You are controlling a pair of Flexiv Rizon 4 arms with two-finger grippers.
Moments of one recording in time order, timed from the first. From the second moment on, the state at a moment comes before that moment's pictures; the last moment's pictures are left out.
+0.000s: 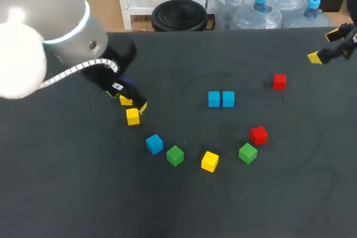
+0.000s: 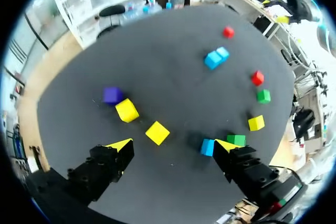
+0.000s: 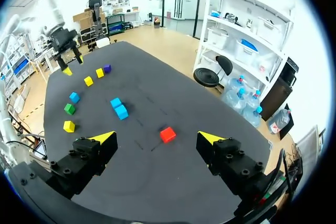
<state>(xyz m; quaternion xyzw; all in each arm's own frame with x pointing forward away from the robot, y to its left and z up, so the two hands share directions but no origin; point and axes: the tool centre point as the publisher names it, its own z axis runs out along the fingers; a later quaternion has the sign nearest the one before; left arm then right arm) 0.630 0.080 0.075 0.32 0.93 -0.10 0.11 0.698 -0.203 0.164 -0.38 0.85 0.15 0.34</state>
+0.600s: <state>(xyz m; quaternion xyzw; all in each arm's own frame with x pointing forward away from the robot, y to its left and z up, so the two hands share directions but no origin) 0.590 0.038 0.053 0.42 0.90 -0.10 0.03 0.698 -0.203 0.164 -0.38 0.85 0.15 0.34</state>
